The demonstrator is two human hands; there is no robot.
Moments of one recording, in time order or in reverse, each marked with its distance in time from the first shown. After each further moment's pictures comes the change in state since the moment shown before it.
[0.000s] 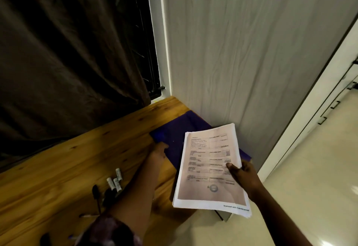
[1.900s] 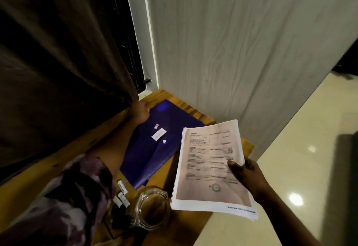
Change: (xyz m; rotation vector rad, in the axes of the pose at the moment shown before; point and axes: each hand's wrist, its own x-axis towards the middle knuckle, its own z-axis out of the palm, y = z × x) left_hand 0.197 0.132 -0.035 1.236 0.090 0.883; right_hand -0.038 -0.012 0.053 0.147 0.133 0.054
